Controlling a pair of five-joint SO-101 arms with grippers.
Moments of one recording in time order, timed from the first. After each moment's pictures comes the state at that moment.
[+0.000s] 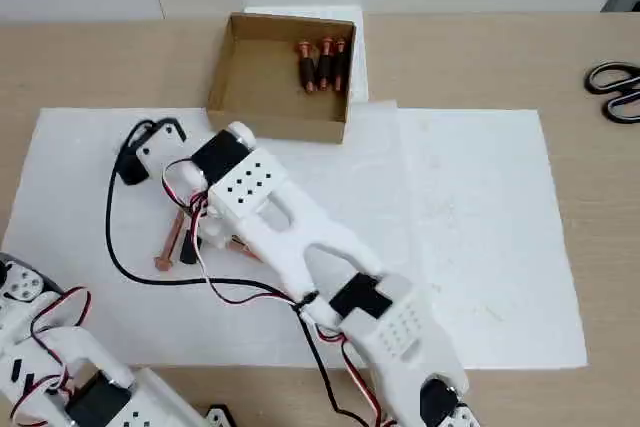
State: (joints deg) left arm -53.7 -103.3 87.9 32.1 7.1; right arm -50.1 34.6 -40.6 96.0 10.1
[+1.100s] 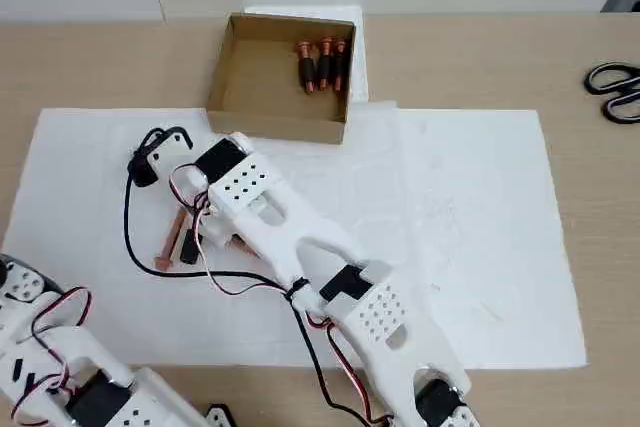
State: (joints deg) left arm -54.1 -103.3 88.6 32.2 7.1; right arm -48.2 46.1 -41.2 87.2 9.9
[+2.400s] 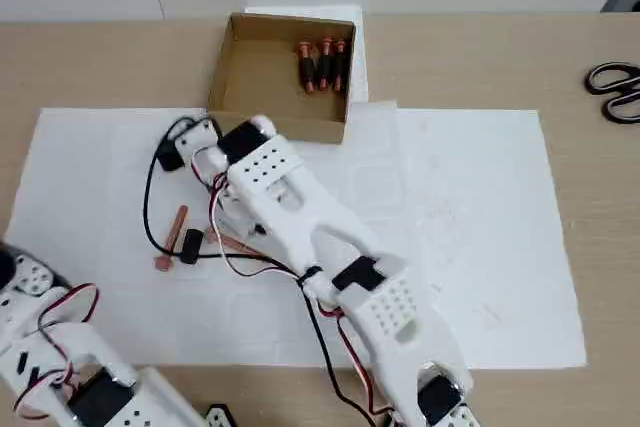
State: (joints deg) left arm -49.3 -103.3 88.6 32.2 7.1; right arm -43.9 39.8 -40.9 93.7 10.1
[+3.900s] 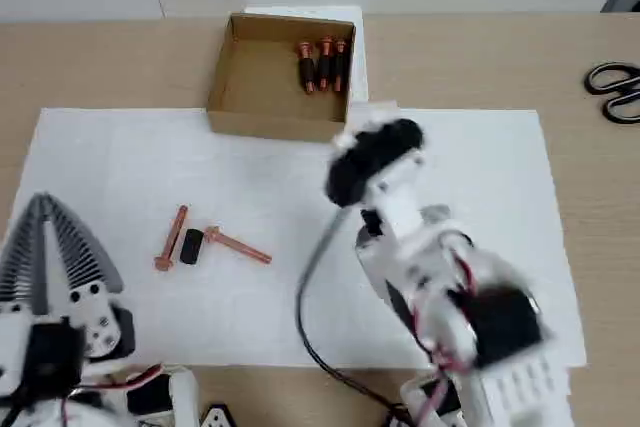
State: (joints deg) left arm -14.6 -97.3 39.3 58.9 2.8; right arm -23.9 -61.1 33.0 82.7 8.5
